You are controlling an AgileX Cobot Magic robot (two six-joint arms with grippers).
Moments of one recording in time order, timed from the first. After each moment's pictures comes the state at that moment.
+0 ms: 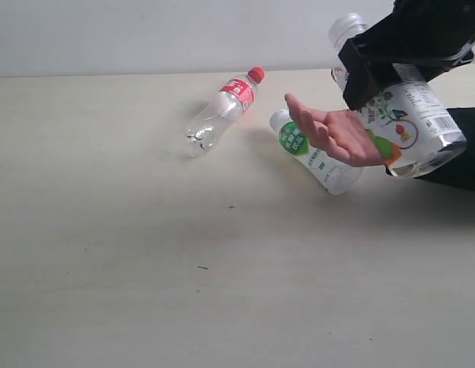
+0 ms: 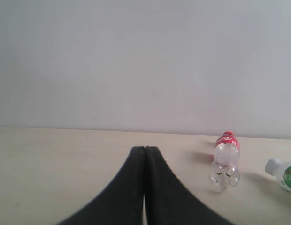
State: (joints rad) left arm -0.02 0.01 0.00 0.11 0.05 -0.21; right arm 0.33 1.56 -1.34 0.11 1.09 -0.12
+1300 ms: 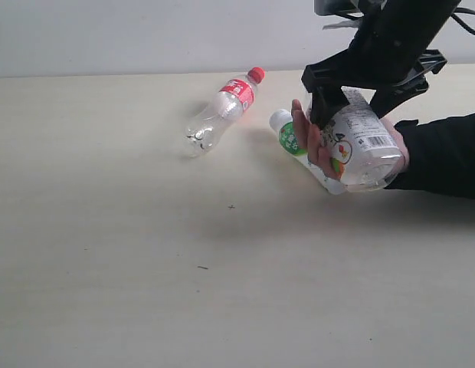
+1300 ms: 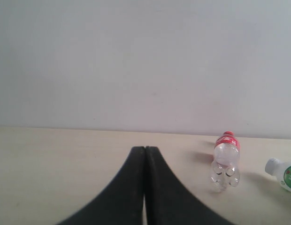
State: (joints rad) left arm -0.02 0.01 0.00 0.11 0.05 -0.21; right arm 0.33 1.78 -1.42 0.13 1.06 -0.03
